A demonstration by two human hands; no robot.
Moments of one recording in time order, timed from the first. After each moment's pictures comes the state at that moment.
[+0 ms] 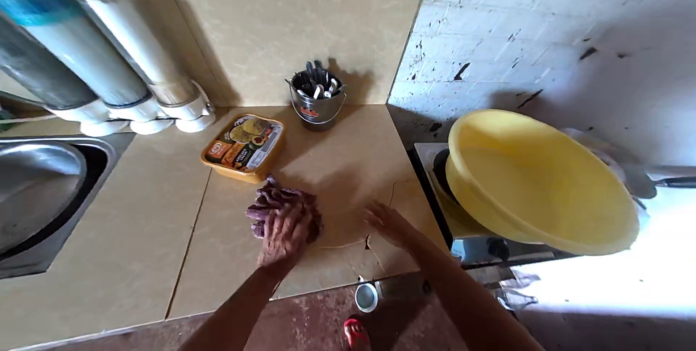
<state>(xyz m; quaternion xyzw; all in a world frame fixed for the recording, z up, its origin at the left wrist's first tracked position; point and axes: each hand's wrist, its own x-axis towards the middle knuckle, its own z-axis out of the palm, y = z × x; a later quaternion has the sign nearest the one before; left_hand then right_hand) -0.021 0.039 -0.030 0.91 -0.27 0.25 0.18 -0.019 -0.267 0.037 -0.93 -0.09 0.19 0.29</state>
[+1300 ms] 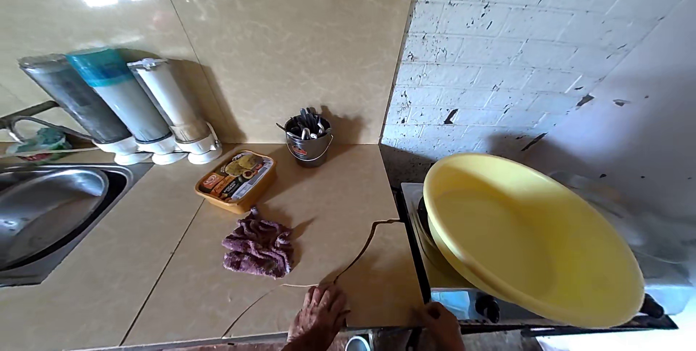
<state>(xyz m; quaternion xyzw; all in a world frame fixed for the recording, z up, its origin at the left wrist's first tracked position) -0.093 -0.107 -0.062 0.90 -0.31 0.26 0.16 -0.139 -0.387 -0.009 -0.78 0.30 0.07 0.54</state>
